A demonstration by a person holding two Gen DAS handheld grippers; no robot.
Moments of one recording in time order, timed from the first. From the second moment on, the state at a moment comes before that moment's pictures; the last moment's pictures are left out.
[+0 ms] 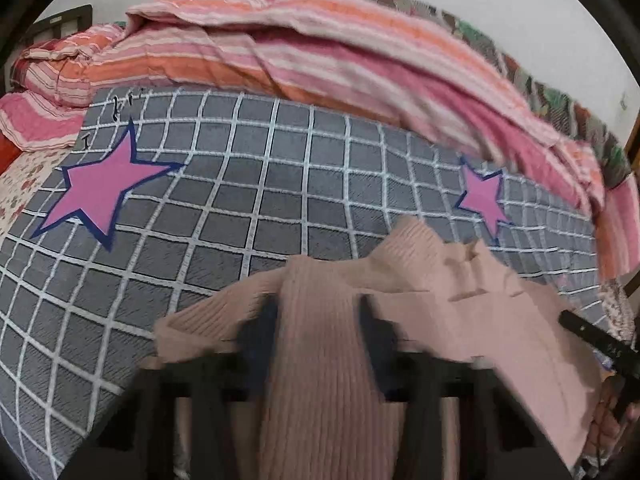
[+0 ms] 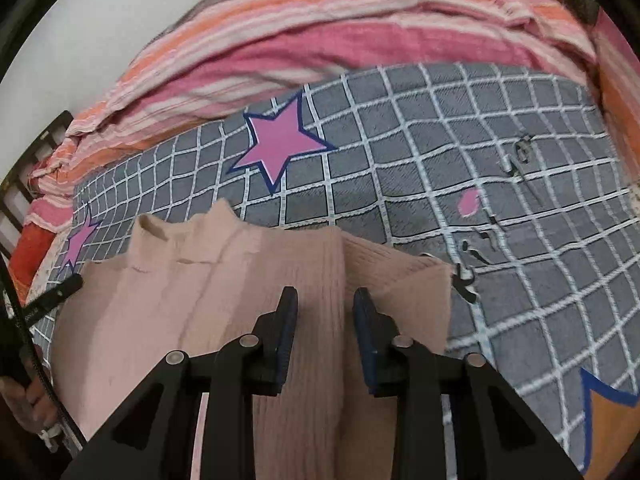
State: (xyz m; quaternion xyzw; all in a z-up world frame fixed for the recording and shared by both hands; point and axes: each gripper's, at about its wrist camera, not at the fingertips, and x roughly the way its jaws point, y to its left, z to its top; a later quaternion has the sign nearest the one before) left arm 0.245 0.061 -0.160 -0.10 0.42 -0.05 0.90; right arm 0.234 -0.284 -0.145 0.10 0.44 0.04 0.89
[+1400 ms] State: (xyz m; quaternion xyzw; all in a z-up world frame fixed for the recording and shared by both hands) left arm 0.190 0.179 -0.191 -0.12 0.37 0.00 0.92; right arm 0.261 -0.116 -0.175 -0.03 0.47 0.04 0.88
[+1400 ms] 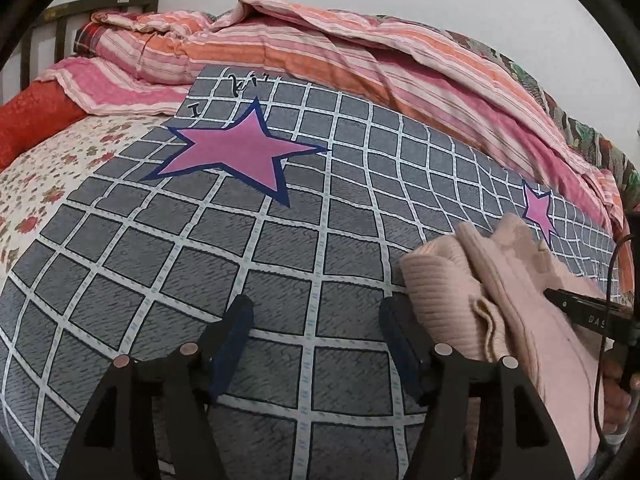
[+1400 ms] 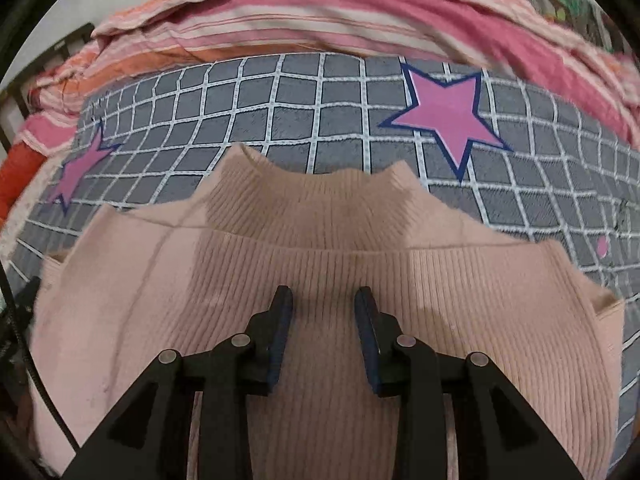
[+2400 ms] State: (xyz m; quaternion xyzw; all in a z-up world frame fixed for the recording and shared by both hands) left arm 0.109 0.169 -0.168 -0.20 0.39 -0.08 0.90; right arm 0.125 -0.115 -0.152 -0.07 0.41 0.06 0.91
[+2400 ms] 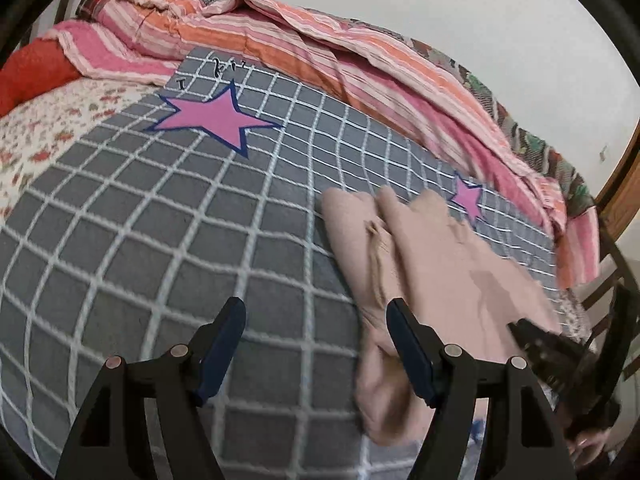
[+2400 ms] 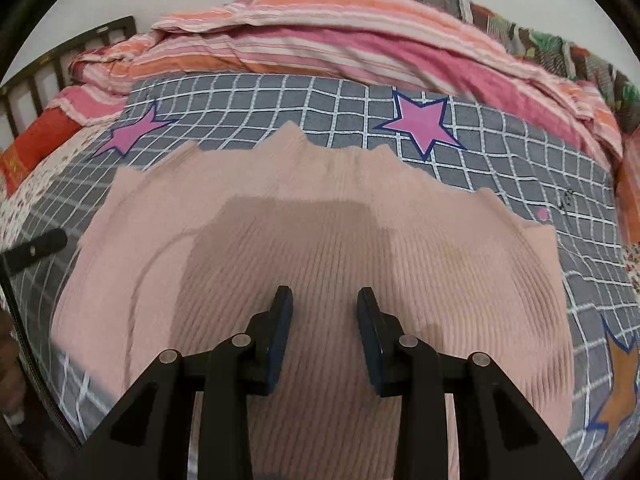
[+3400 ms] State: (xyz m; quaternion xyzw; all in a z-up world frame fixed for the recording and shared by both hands) left arm 0.113 0.109 -0.187 -0.28 0.37 -0.17 0.87; right arm 0.019 -0.228 -0.133 0.02 0.38 0.03 0.92
